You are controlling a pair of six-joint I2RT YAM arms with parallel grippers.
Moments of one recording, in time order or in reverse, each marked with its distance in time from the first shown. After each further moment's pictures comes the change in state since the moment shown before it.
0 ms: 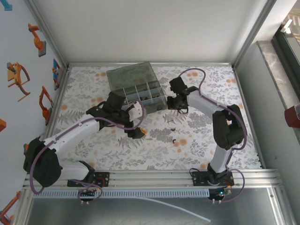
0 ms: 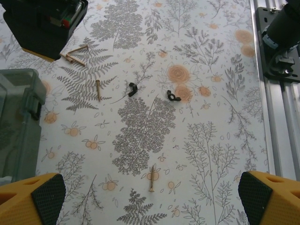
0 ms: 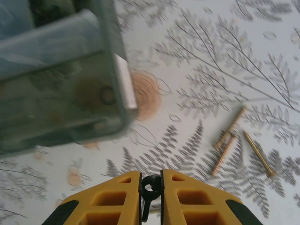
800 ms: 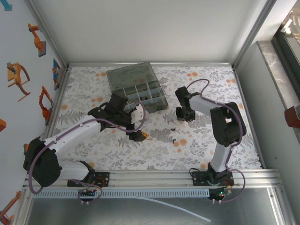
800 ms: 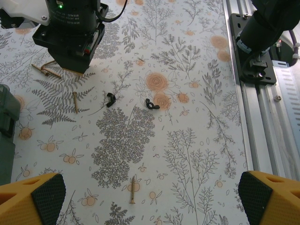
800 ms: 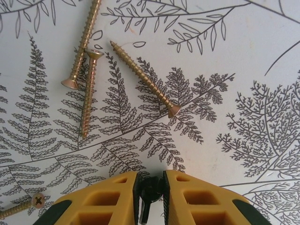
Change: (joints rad) left arm -0.051 0.000 0.000 -0.003 0.055 0.000; right arm -0.075 0.032 -0.164 -0.104 0.116 0.054
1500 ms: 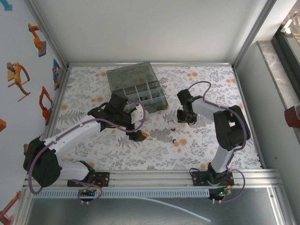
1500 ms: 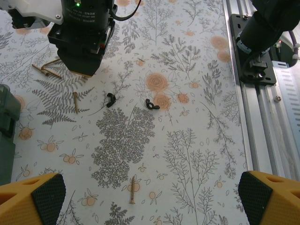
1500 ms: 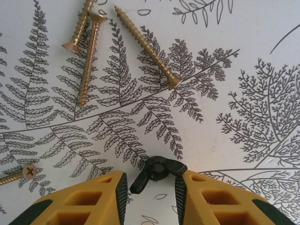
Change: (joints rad) left arm 0.000 -0.001 0.000 0.001 0.000 -0.003; right arm -0.004 -0.072 -0.093 0.056 -0.023 -0.060
